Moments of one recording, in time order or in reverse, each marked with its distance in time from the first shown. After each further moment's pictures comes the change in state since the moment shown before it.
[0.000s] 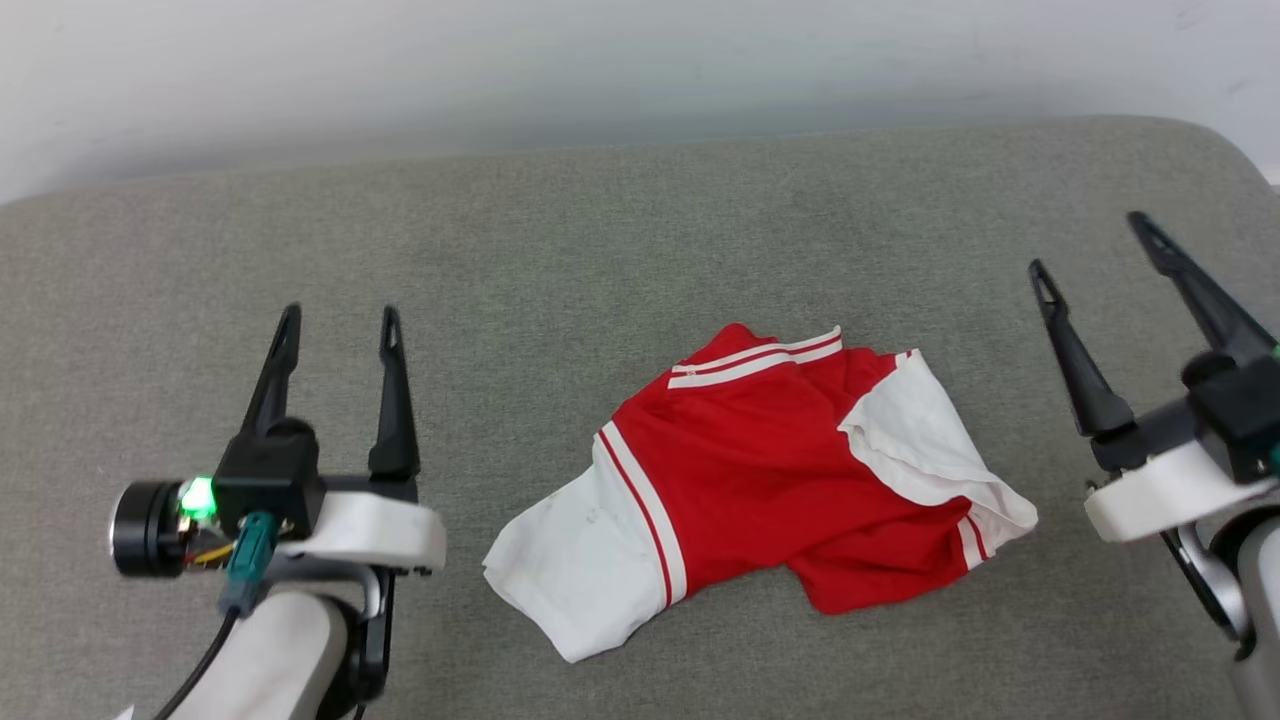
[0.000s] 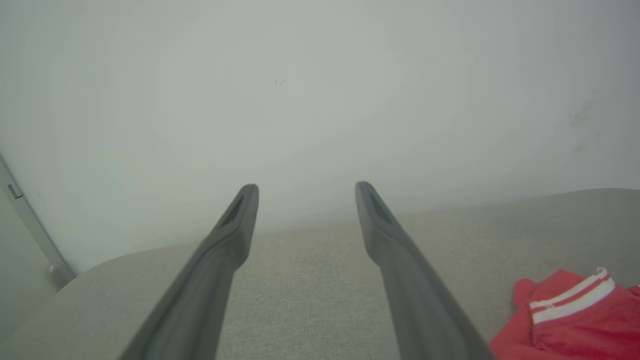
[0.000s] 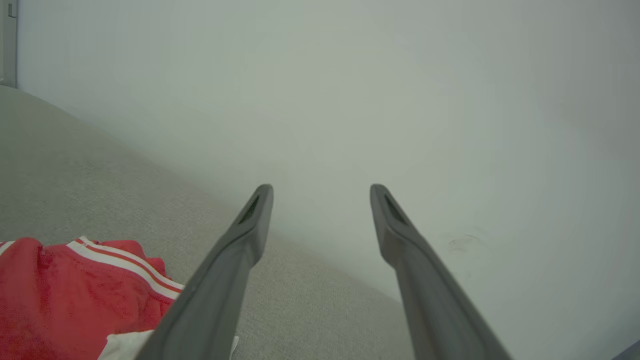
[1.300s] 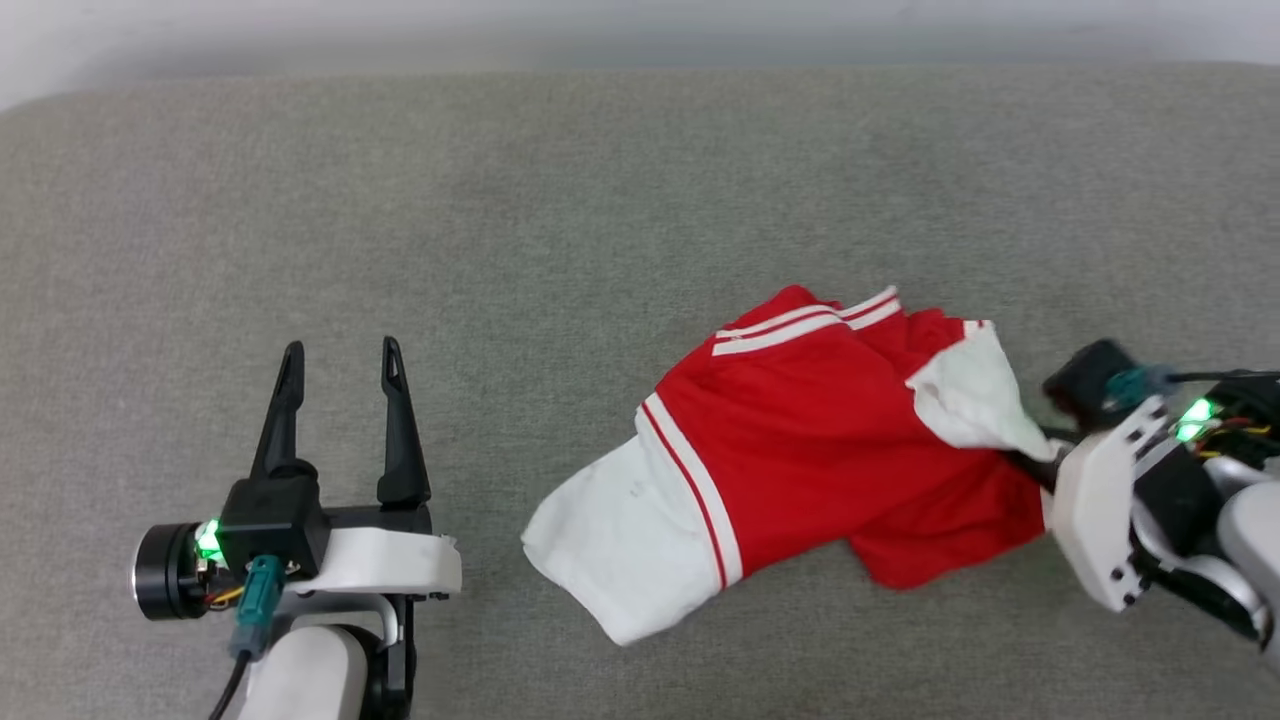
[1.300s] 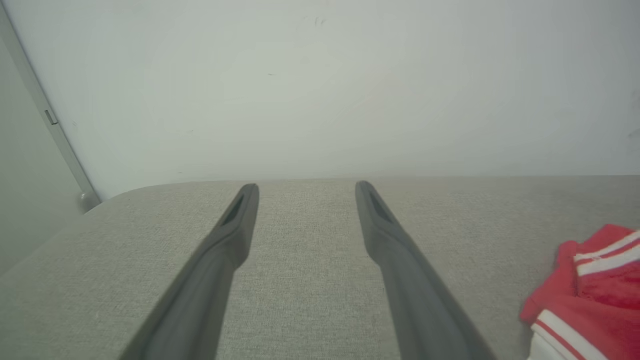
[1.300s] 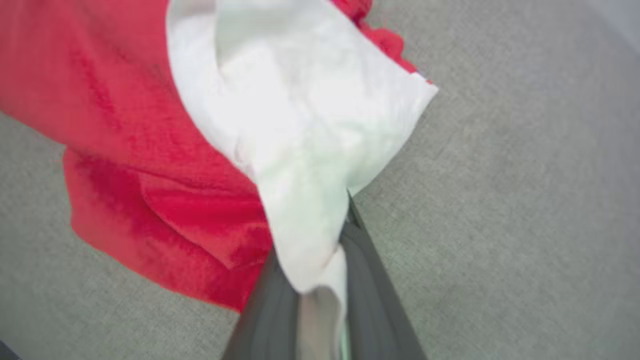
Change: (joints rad) left arm 0.162 -0.296 0.336 -0.004 0.277 -0.239 0.000; right arm -0.295 -0.362 0.688 0.262 0.626 0.001 0.597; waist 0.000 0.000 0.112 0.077
